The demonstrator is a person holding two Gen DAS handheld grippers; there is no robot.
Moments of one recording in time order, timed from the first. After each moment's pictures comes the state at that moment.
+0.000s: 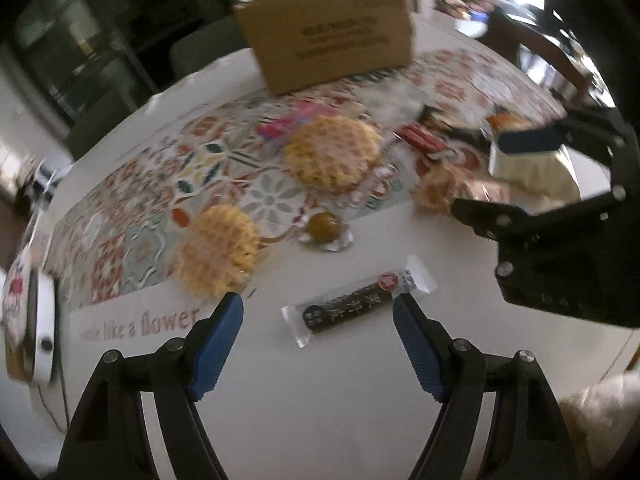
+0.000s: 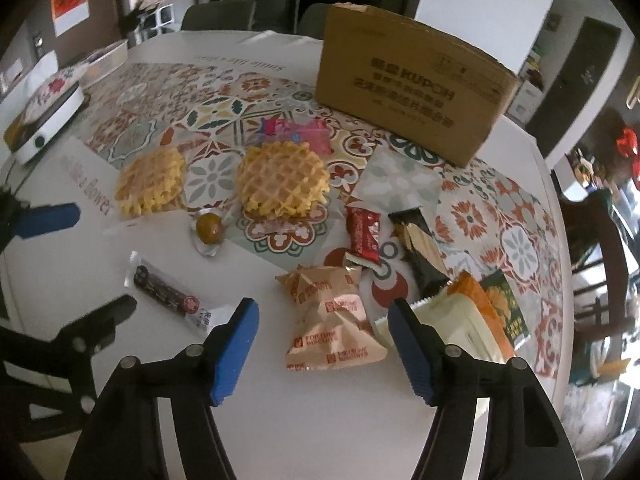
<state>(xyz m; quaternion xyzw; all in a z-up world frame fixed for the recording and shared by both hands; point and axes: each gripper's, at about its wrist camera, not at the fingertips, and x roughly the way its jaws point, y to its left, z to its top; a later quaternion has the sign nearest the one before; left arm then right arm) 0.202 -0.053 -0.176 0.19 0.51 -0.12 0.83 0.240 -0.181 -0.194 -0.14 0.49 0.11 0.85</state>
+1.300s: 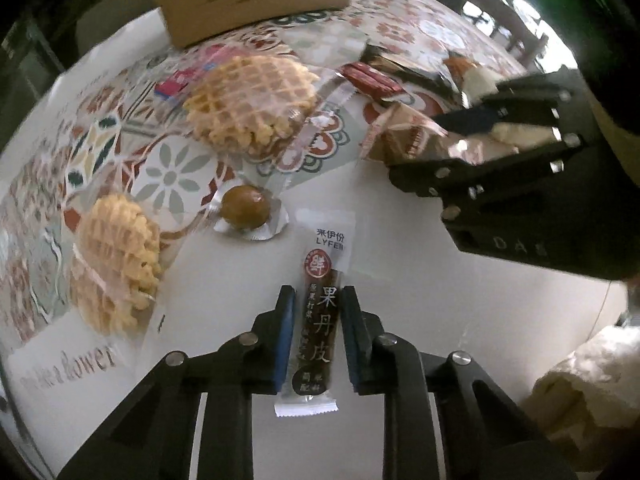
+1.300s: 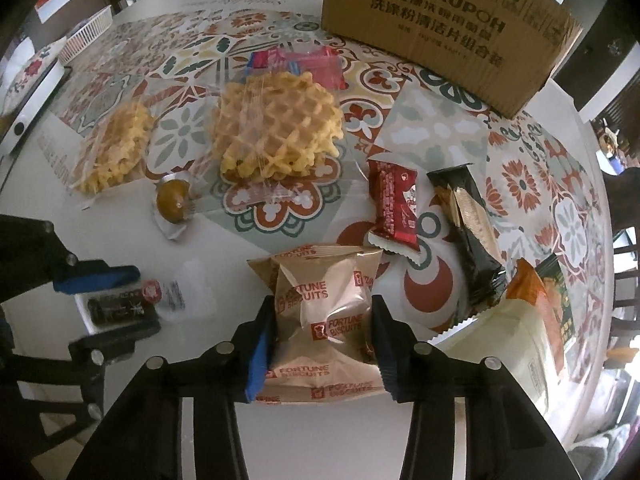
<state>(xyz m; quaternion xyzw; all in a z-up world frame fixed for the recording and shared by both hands) 0.243 -0.060 -0.231 0.15 0.58 -0.25 0.76 0.282 -0.178 -0.246 -0.12 0.58 0.12 0.80</state>
